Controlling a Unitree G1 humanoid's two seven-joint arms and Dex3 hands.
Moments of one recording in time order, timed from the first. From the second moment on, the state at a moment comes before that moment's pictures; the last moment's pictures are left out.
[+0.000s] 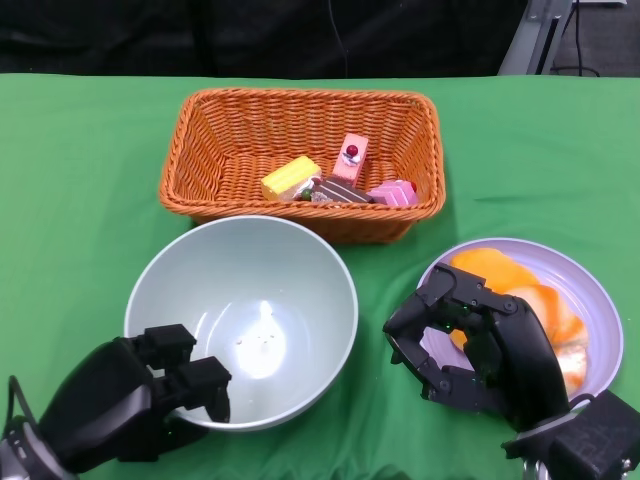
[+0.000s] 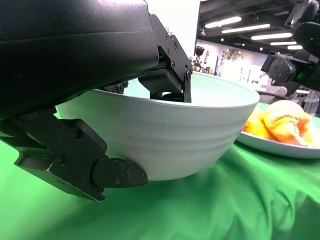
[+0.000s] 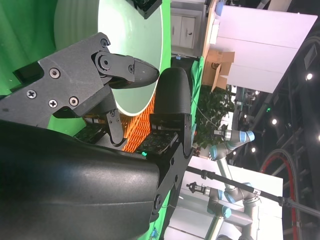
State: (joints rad) left arm -0.52 0.51 -0.81 1.08 1.13 -1.00 1.25; right arm -0.10 0.08 0.14 0.42 0.02 -0.73 0.22
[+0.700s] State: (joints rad) left arm -0.46 0.51 -0.67 1.01 0.82 -1.20 0.83; right arm -0.10 0.08 0.13 0.42 0.02 -0.73 0.21
